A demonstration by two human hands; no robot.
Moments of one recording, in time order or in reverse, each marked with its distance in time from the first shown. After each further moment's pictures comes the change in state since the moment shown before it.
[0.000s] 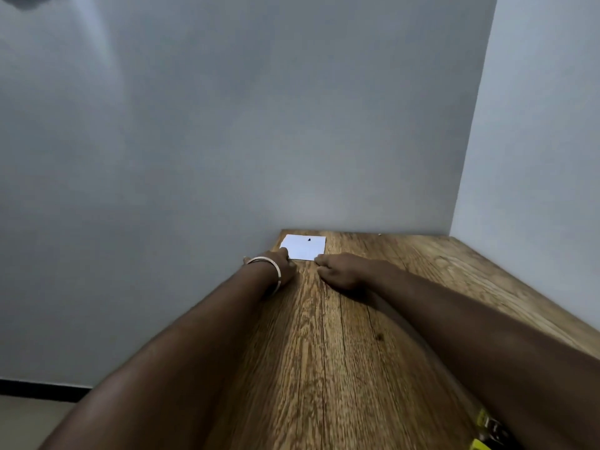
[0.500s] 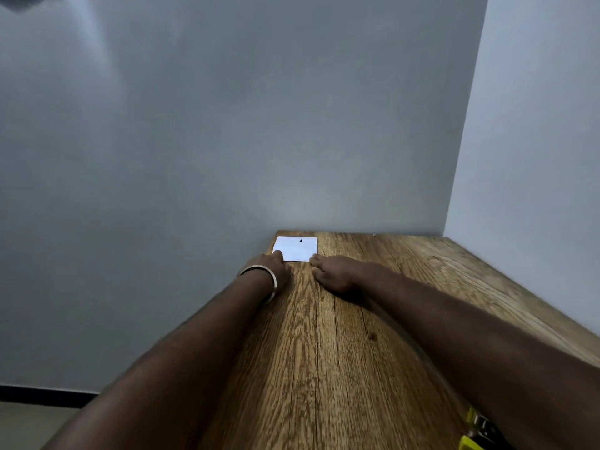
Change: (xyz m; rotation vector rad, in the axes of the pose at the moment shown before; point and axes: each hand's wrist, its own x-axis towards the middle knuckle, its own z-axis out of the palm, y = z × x) left_hand 0.003 0.002 0.012 -0.016 0.117 -0.003; right_hand -0.003 0.002 0.004 -0.022 0.013 -0.002
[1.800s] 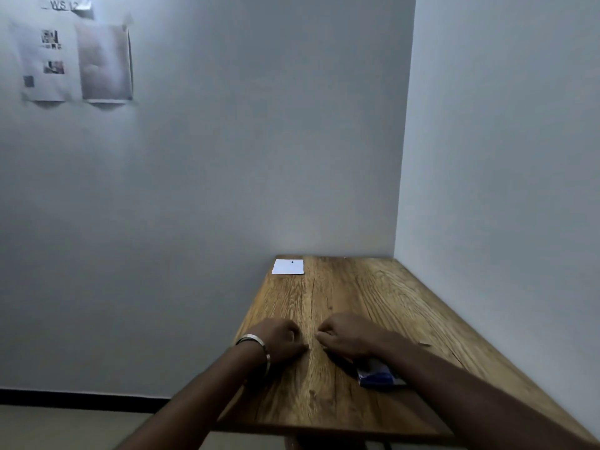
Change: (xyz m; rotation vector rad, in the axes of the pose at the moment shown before) left_hand -0.320 0.021 -0.081 -0.152 -0.180 0.267; right_hand -0.303 -0.088 -0.008 0.175 0.069 -0.055
